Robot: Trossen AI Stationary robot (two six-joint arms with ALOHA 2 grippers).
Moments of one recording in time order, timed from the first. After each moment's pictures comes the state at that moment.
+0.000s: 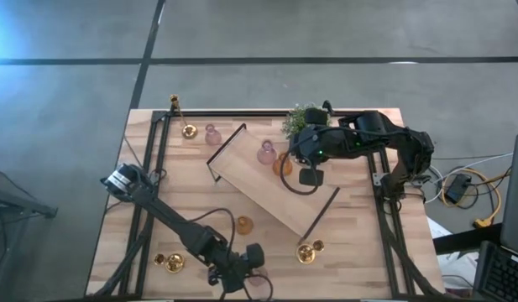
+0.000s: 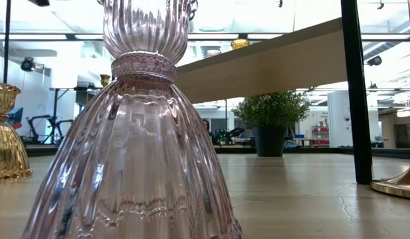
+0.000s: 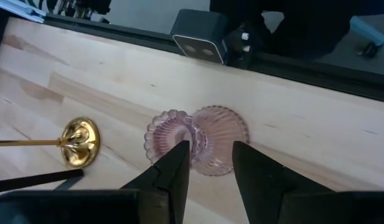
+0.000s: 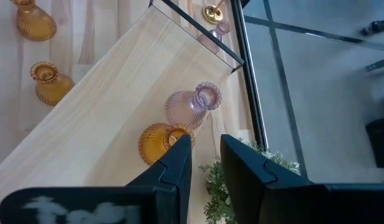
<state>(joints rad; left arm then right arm) -0.63 1.87 1.40 -0.41 -0.01 0.69 0.13 1.78 2.35 -1.54 0.42 0.03</state>
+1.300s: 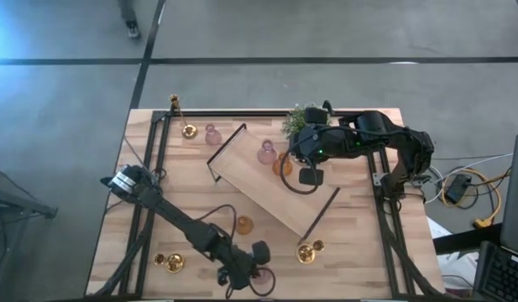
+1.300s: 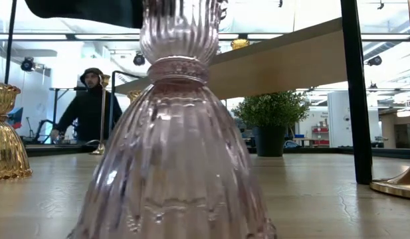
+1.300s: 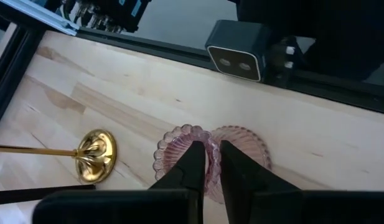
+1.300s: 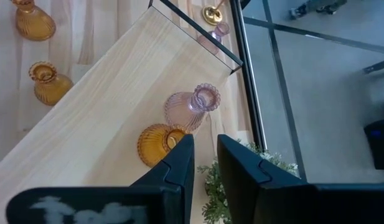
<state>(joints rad) -0.59 1.99 1.31 -0.16 0.01 0.65 0.13 1.78 2.35 -1.54 0.42 0.01</state>
